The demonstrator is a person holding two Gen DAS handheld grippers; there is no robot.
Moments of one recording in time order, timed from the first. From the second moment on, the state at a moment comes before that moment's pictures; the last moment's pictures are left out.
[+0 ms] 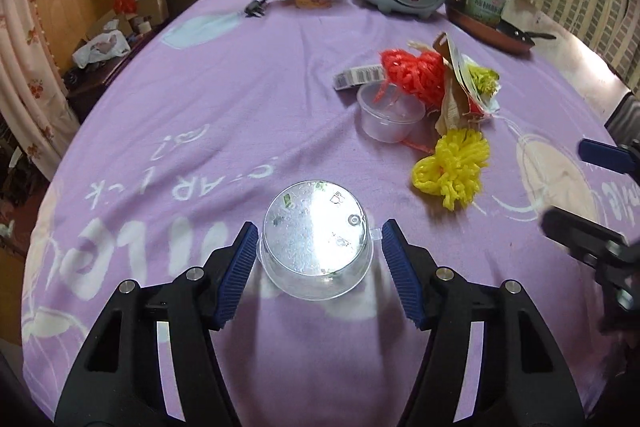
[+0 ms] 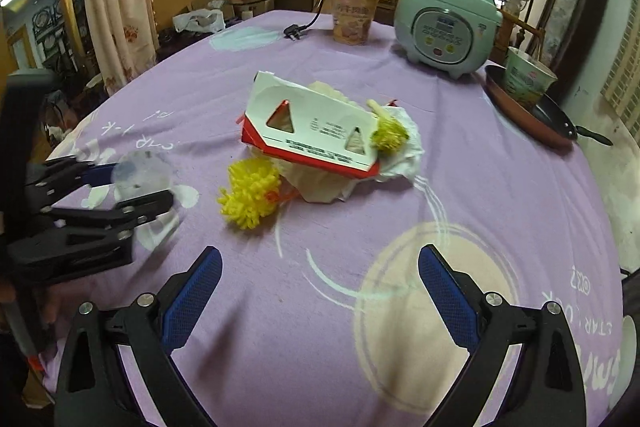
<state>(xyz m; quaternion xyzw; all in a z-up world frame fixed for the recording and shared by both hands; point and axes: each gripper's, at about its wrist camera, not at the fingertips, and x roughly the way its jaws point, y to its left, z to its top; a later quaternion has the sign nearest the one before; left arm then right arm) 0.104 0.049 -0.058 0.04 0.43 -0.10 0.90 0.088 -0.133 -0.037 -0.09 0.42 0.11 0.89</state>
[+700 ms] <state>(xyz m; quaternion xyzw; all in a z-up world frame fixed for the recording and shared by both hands) 0.063 0.091 -0.036 0.00 0.40 -0.09 0.91 0.136 -0.074 -0.064 -0.09 0.46 0.12 0.87</state>
